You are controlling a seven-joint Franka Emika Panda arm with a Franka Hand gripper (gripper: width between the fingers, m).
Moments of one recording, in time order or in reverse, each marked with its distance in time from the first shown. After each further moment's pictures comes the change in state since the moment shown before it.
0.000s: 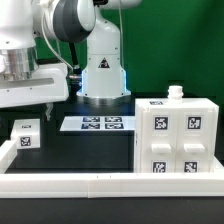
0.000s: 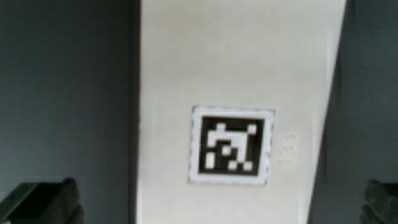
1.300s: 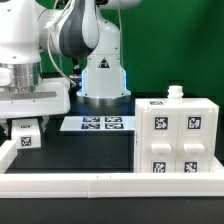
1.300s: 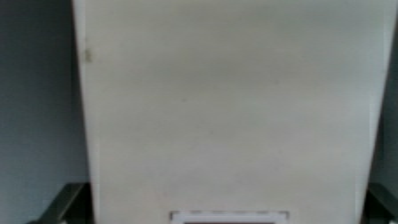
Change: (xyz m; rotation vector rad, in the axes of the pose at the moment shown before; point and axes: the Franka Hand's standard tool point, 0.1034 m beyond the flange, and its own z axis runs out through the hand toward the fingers) arm -0.009 0.001 0.025 -0.047 0.009 -0.006
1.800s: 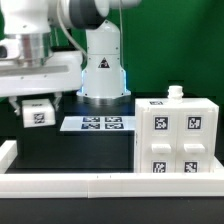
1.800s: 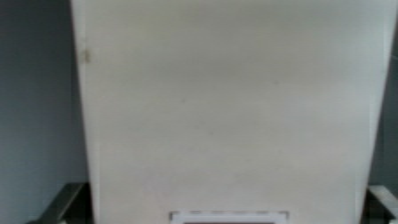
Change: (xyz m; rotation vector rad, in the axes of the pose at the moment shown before) arm 0.052 -0.042 -0.083 0.048 0.049 0.006
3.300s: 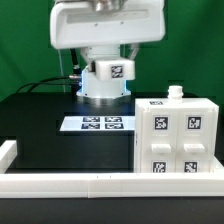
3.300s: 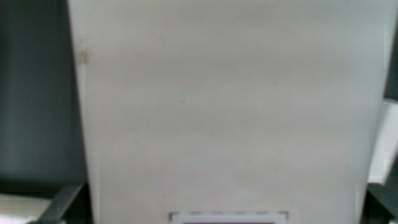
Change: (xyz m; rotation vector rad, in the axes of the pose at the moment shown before) arm 0.117 -0.125 -0.089 0.035 -0.016 0.055
